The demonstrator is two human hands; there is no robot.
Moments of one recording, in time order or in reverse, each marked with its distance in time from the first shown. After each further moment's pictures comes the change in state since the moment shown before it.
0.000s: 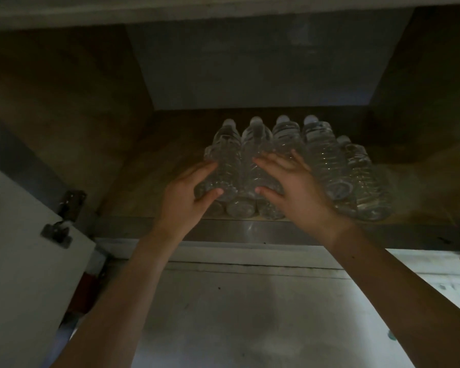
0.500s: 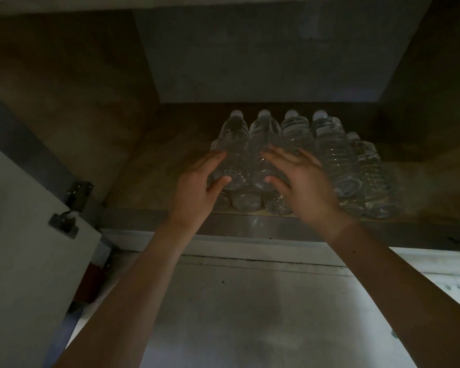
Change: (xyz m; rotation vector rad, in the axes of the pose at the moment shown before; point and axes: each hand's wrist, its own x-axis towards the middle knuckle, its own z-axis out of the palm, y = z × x) left_hand 0.006 0.003 0.012 0.011 0.059 -0.029; right_hand 0.004 0.000 0.008 -0.103 0.041 0.031
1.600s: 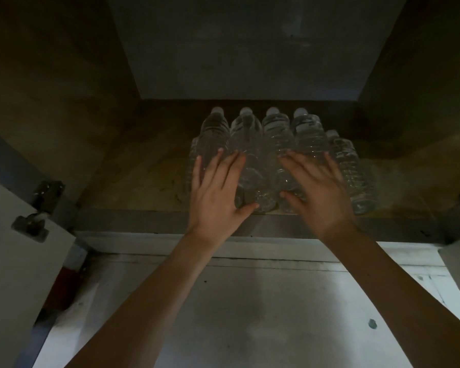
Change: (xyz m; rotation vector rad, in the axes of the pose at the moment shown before) left_hand -0.018 0.038 0.053 0.377 0.099 0.264; right_hand -0.047 0.041 -0.012 -0.159 0.097 0.025
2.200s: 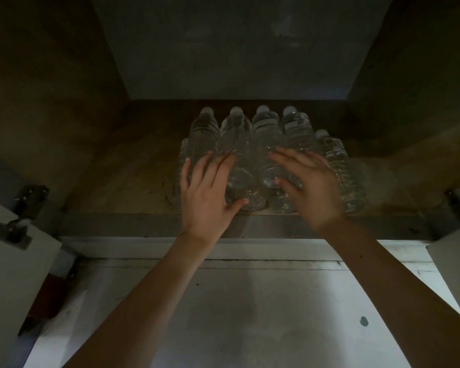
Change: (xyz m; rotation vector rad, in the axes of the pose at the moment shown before) left_hand 0.004 0.001 0.008 -0.015 0.061 -0.055; right_hand 0.012 0.010 0.001 0.158 0.085 0.032
